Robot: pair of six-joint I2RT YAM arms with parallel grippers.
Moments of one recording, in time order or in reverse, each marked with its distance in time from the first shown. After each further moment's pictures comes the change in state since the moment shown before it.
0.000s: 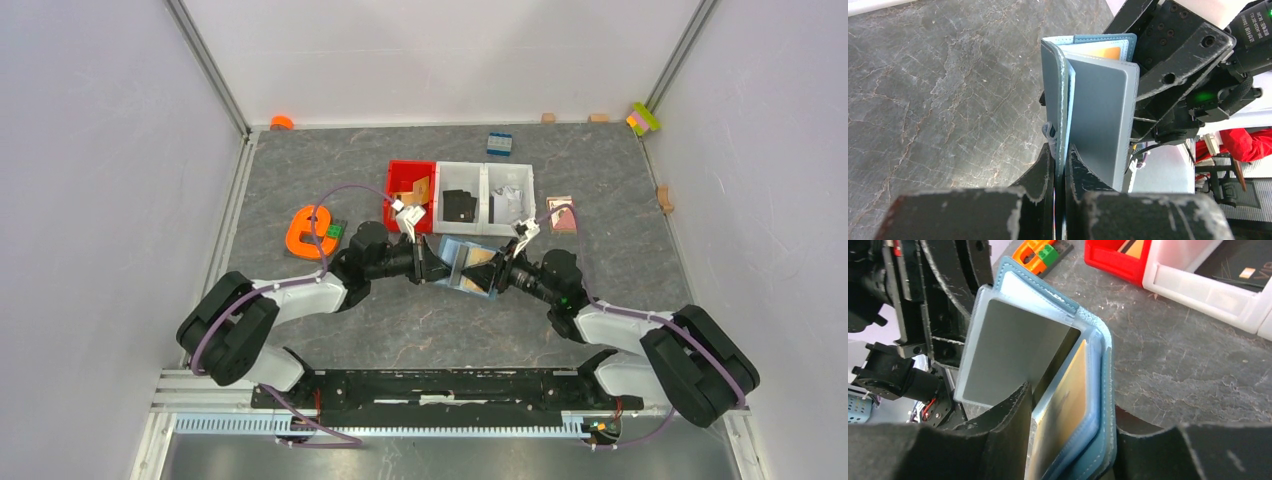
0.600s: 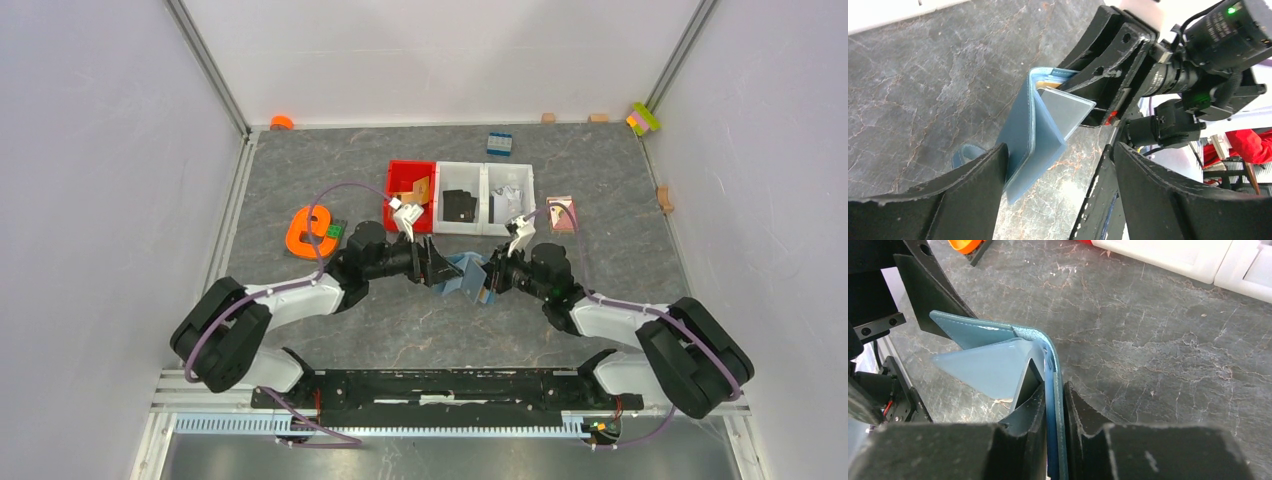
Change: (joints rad) left arm -0.002 -0.052 -0.002 -0.031 -0.034 0.027; right arm 0.000 0.036 0.063 -0.244 0.100 -0.063
